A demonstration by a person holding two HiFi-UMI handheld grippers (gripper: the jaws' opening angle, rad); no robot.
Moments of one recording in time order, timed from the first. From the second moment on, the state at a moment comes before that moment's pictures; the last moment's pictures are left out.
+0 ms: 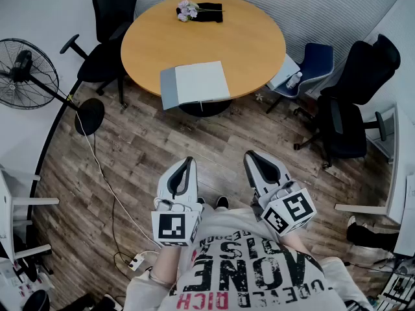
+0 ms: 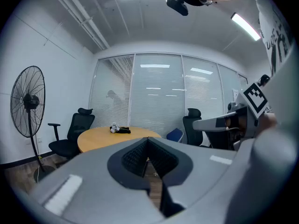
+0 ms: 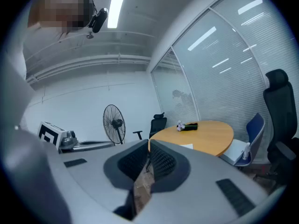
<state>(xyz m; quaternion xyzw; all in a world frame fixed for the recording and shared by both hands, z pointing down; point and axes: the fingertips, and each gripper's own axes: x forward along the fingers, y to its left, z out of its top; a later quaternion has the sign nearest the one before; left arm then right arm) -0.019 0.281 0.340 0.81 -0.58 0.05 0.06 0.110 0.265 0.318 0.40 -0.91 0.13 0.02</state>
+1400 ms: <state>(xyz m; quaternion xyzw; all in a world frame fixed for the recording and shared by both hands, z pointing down) 0.003 0.280 0.334 0.83 -0.55 0.05 0.05 0.121 0.278 0.323 0.40 -0.91 0.14 0.02</state>
